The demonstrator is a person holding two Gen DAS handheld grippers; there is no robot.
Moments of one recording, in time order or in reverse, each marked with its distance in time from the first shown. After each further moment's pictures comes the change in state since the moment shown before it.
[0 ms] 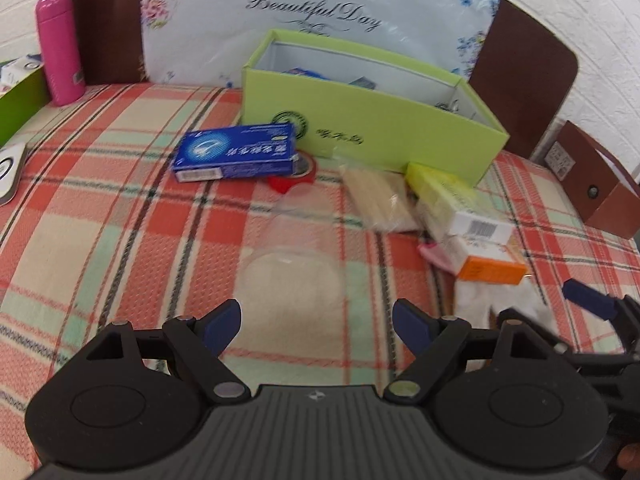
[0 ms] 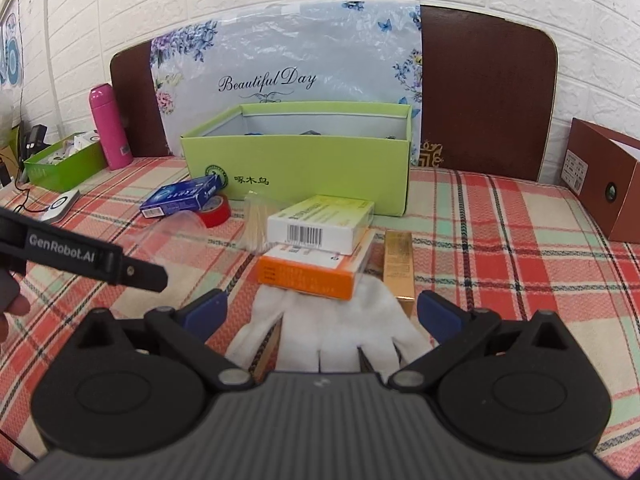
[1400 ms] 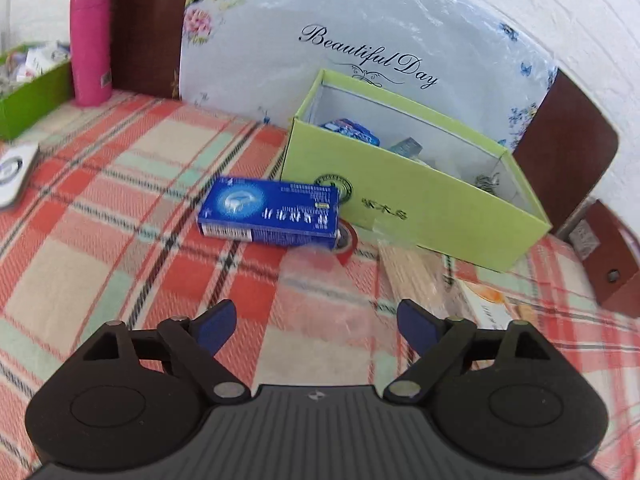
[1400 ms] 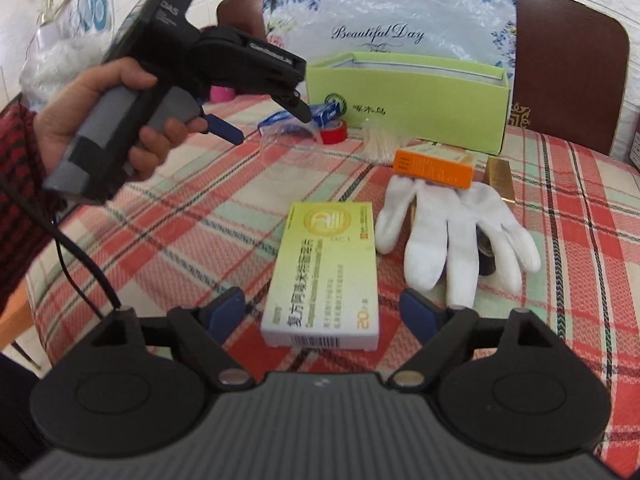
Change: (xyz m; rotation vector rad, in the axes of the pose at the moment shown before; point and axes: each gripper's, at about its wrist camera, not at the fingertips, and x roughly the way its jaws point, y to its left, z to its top) left arm 0.028 0.014 0.041 -0.119 -0.108 0.047; right arm -0.049 0.045 -0.060 -0.107 0.100 0.230
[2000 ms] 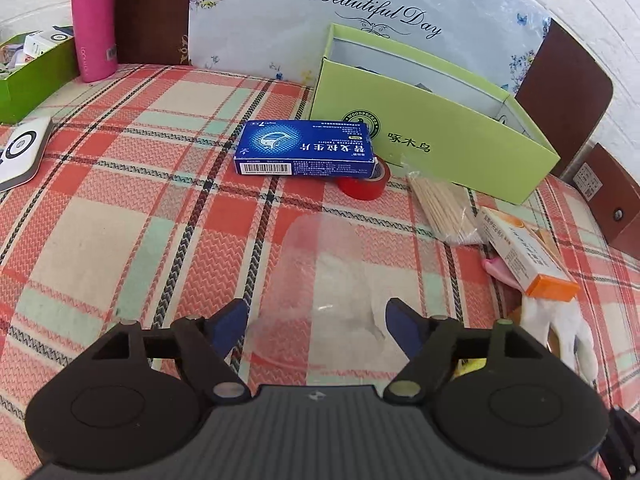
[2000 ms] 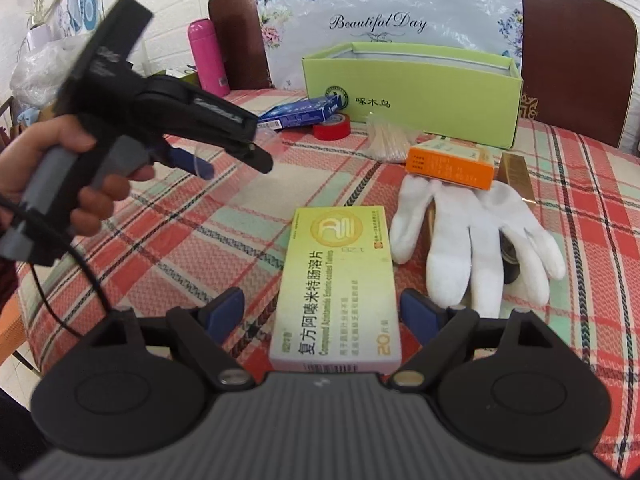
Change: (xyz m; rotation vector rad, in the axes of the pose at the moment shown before) left arm -0.017 0.045 -0.033 0.063 0.101 -0.054; right arm 0.027 0.007 0.010 0.003 0.035 -0.015
